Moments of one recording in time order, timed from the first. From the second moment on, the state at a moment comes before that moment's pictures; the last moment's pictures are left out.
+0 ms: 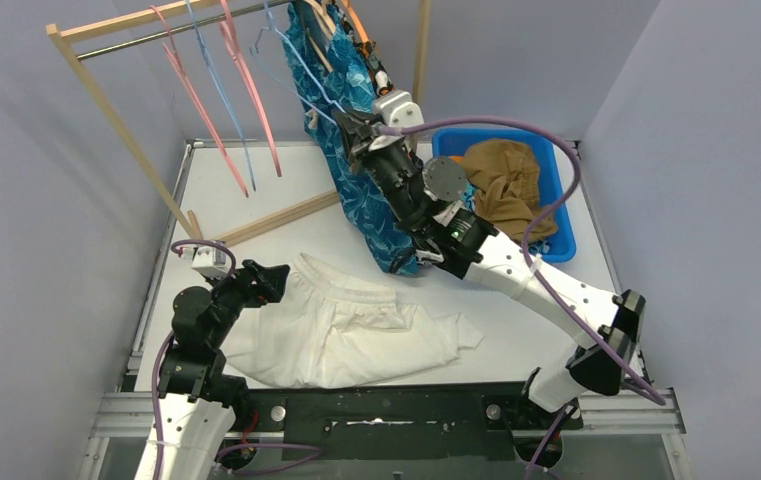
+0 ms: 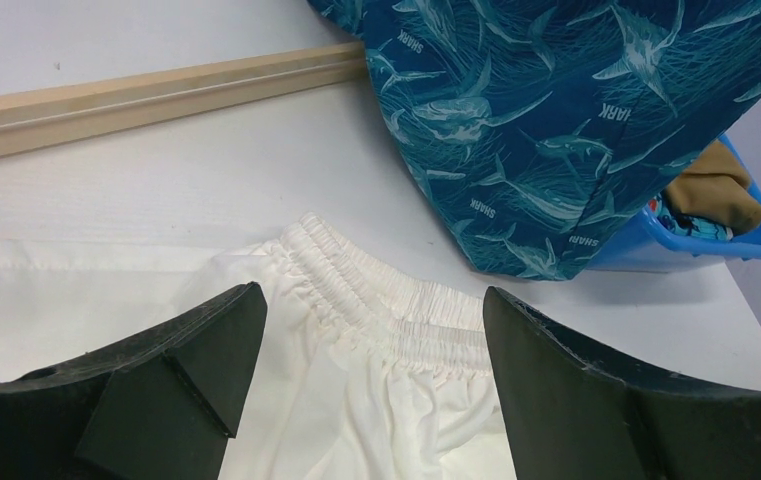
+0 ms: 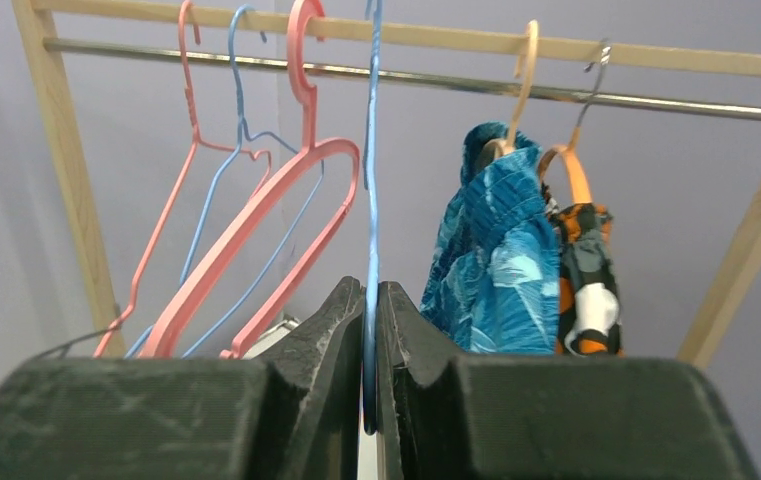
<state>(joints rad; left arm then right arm) -0.14 0.35 0.38 -0.20 0.16 -0.48 0.98 1.50 1.54 0.42 0.30 -0.23</state>
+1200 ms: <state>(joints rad) -0.14 0.33 0.38 -0.22 0.10 -0.48 0.98 1.44 0.92 0.13 -0.08 0.07</state>
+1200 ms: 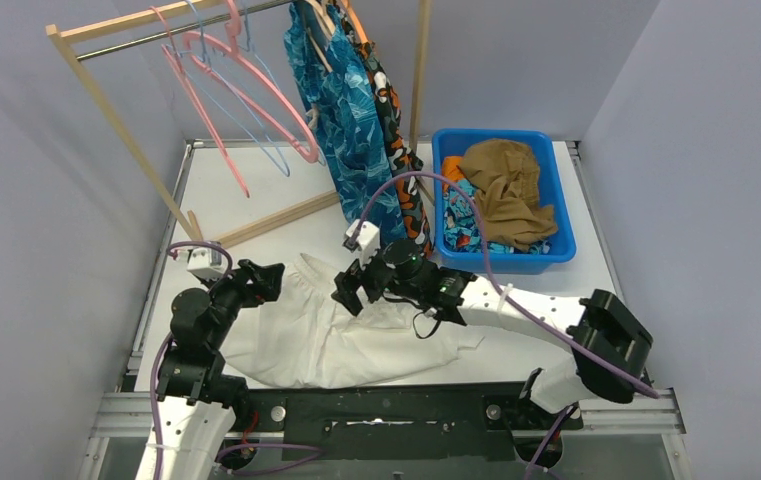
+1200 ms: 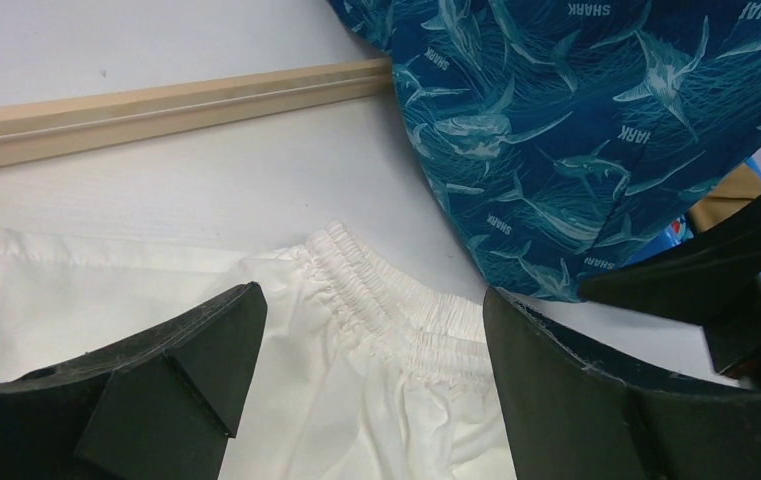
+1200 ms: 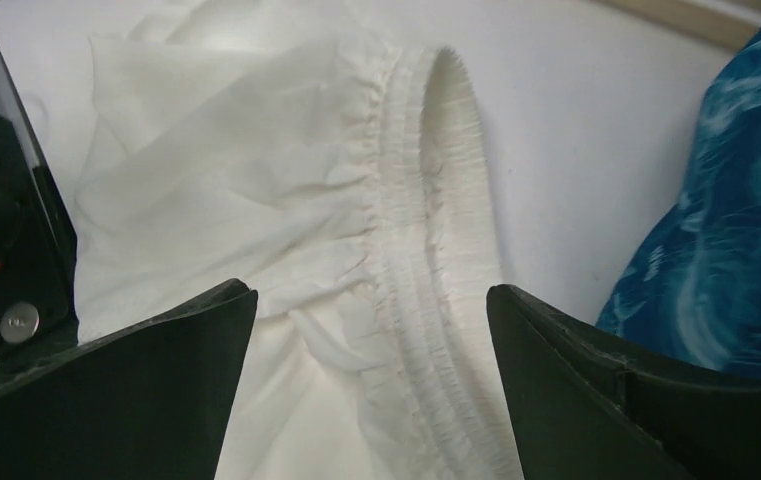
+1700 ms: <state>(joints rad) -0.14 0.33 0.39 -0.24 0.08 -0.48 1.01 1.73 1.07 -0.13 0.07 0.12</state>
